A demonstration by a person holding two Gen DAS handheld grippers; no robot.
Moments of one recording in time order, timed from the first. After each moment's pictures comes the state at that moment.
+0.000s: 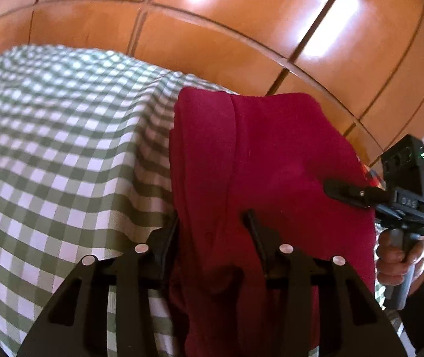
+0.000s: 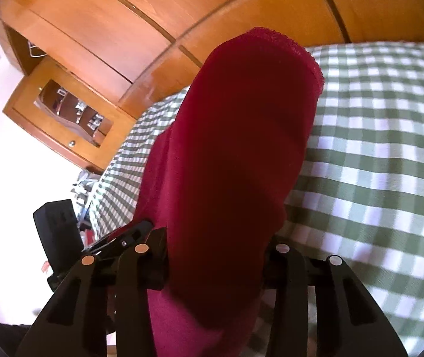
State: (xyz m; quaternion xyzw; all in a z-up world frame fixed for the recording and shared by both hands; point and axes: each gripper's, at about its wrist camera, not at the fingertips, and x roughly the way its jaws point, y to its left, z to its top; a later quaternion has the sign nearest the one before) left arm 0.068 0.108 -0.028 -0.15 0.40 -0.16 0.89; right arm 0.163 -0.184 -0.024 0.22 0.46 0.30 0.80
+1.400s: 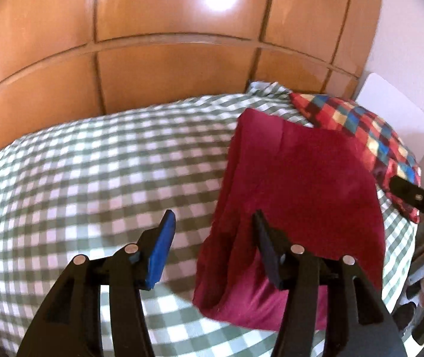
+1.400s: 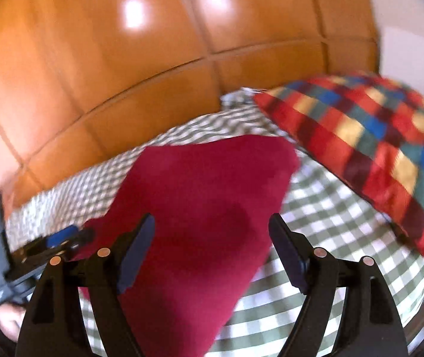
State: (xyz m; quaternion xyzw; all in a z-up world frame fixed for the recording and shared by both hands) left arm 0.115 -0.216 0.006 0.05 0.40 -0.27 0.88; right arm 0.000 -0.429 0.024 0.18 0.33 -0.13 0.92
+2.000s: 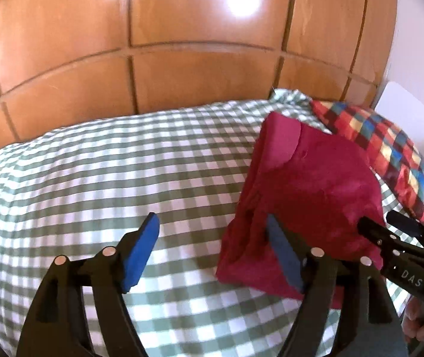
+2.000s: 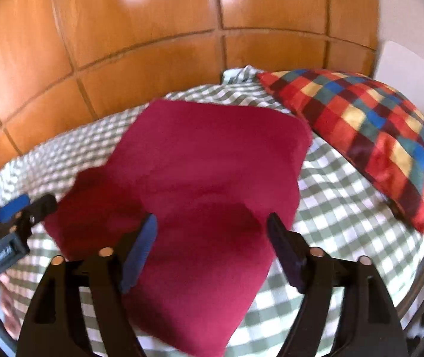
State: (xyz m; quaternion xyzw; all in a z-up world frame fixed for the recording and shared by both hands) left arm 0.084 -0.190 0.029 0.04 0.38 -0.21 0.90; right arm 0.013 -0.380 0.007 0.14 0.38 -0.19 0.90
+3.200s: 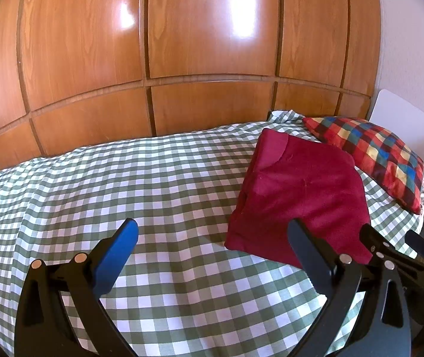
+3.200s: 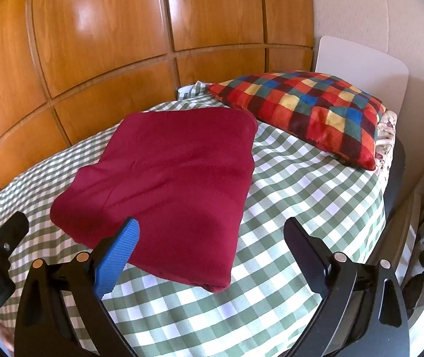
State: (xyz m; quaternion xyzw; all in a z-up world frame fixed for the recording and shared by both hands) left arm 0.023 -0.167 0.053 0.06 0.31 -0.19 0.93; right arm -0.044 -0.335 0.010 0.15 0.33 -0.31 0.88
